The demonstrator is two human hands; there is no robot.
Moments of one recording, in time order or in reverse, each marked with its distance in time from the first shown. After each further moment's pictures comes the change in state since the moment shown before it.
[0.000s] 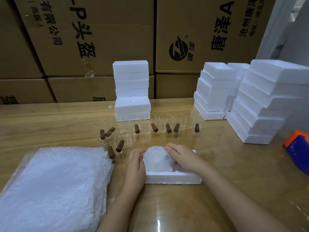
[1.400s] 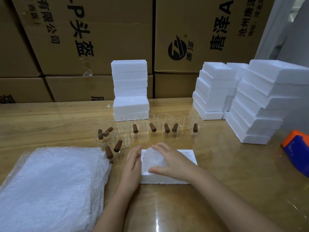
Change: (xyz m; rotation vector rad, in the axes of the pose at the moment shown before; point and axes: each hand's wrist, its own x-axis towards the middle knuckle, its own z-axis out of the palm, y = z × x) left_hand 0.000 -0.008 -0.006 -0.154 -0.116 -0.060; right_hand -0.008 -0.021 0.017 -0.208 -0.058 -0.149
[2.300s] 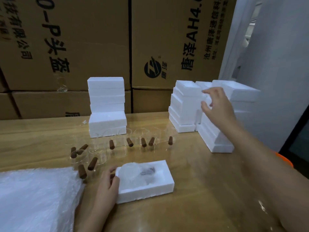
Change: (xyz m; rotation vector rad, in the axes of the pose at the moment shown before) left_hand -0.001 0.003 0.007 0.047 0.069 -0.059; right_hand -0.037 0.067 -0.218 -0.394 0.907 0.177
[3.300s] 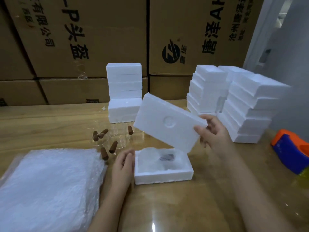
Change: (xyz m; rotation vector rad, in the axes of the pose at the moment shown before) left_hand 0.002 0.000 -0.009 -0.264 0.132 -0.100; right_hand -0.112 -0.061 0.047 1.171 -0.301 0.396
